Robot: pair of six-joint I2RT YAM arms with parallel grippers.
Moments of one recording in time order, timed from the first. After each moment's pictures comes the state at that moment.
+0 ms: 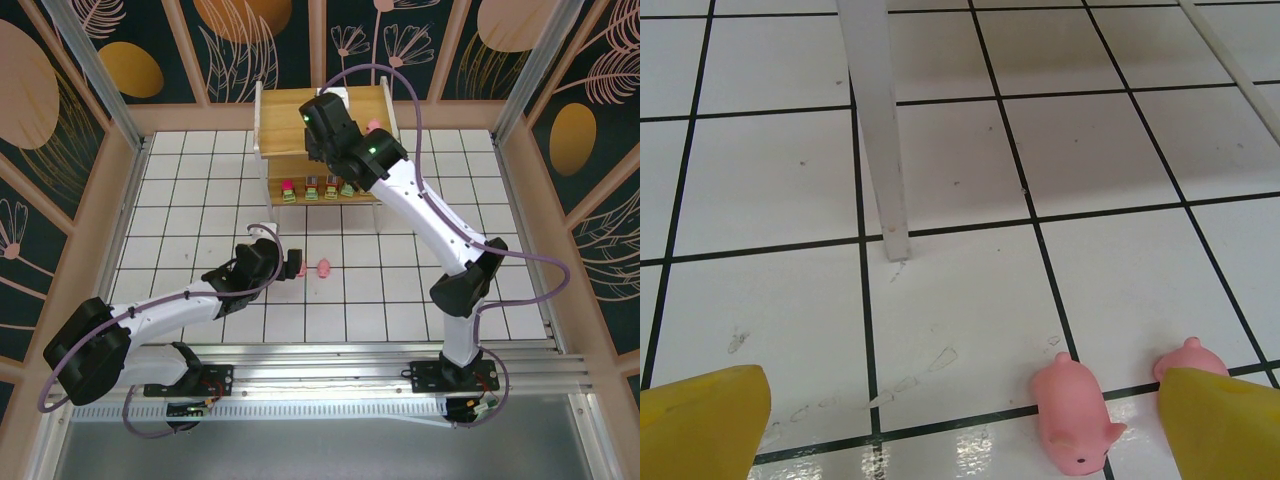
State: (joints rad) left arm -0.81 1.26 0.58 -0.01 -0.43 -0.50; right arm 0.81 1.90 2.24 -0.97 0.51 0.42
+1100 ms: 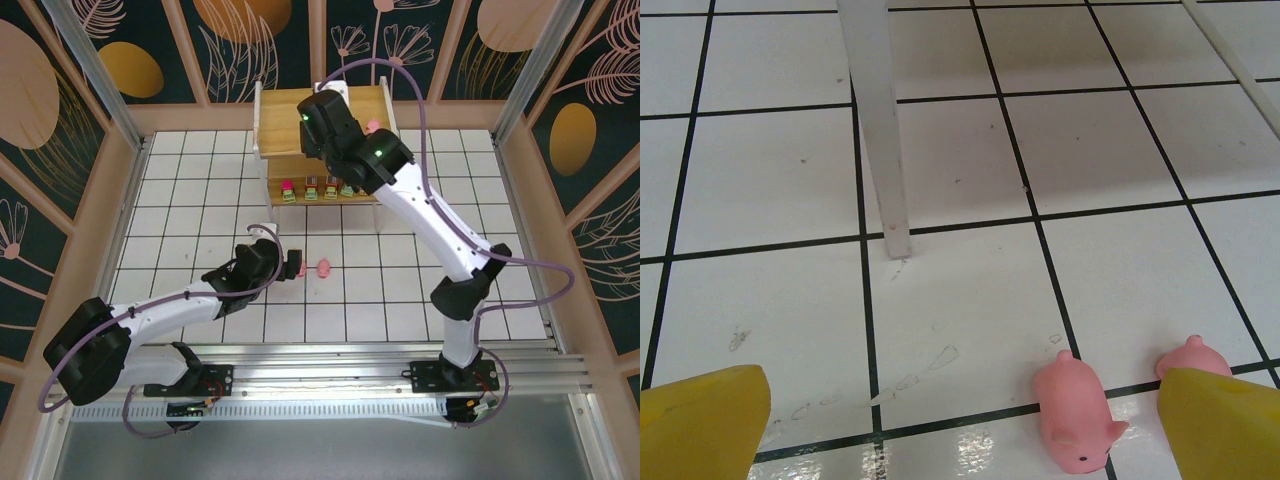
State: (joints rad) left arm -0.81 1.26 0.58 -0.01 -0.44 -0.50; right arm 0.87 1.87 2.31 -1.00 0.57 0.41
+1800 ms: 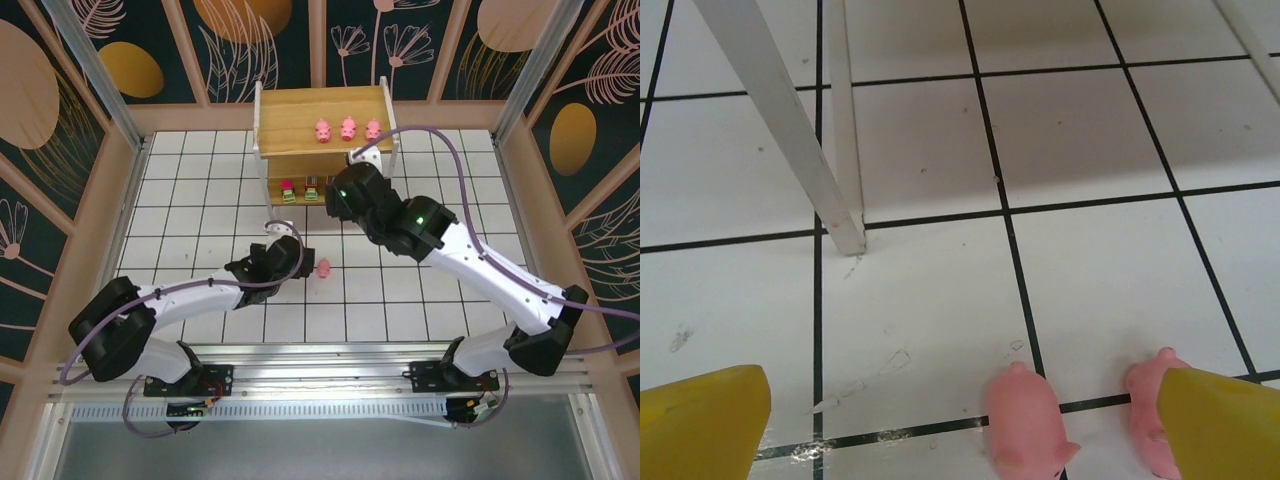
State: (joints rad) left arm -0.88 1.43 0.72 -0.10 -0.50 -0.59; right arm 0.96 1.36 1.51 -0.82 0.57 0.51
